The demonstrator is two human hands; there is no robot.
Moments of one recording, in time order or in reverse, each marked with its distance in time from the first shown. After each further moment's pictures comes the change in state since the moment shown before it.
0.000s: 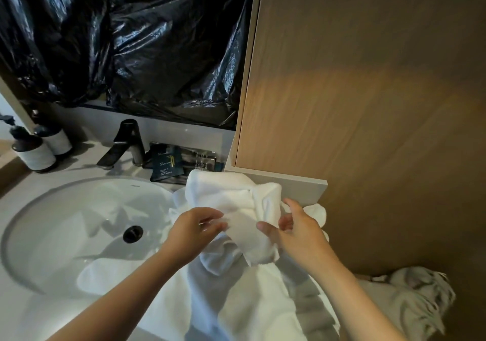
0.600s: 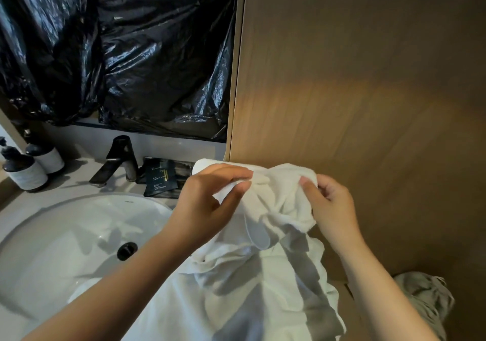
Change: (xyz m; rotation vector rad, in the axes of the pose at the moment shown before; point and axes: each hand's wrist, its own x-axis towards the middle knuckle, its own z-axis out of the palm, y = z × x) left_hand 0.009 0.106 -0.035 -0.096 0.237 0.609; right_hand 0.016 -0.019 -0.063 0.373 0.389 -0.254
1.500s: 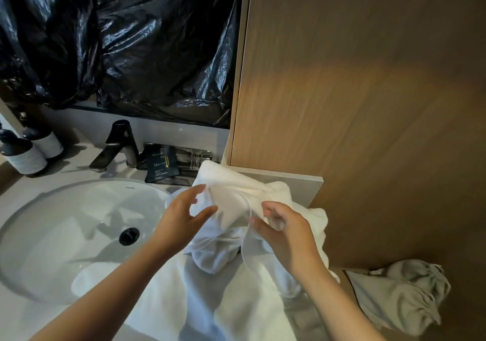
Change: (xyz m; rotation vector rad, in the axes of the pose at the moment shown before) left_hand -0.061 -0.097 0.008 0.149 -0.137 -0.546; right_hand -0.057 0.028 0.061 -0.165 -0.202 0.110
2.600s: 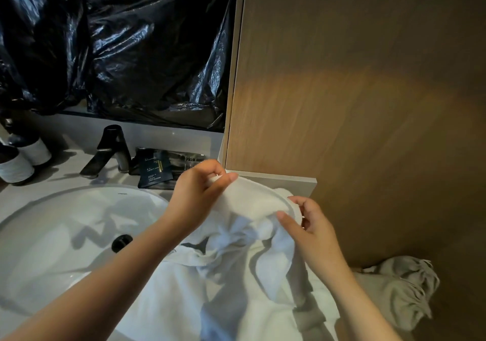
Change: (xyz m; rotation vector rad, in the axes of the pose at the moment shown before) left_hand 0.022 0.077 -0.017 -0.137 0.054 0.177; right_hand -0.008 0.006 -0.038 0.209 0.051 0.047
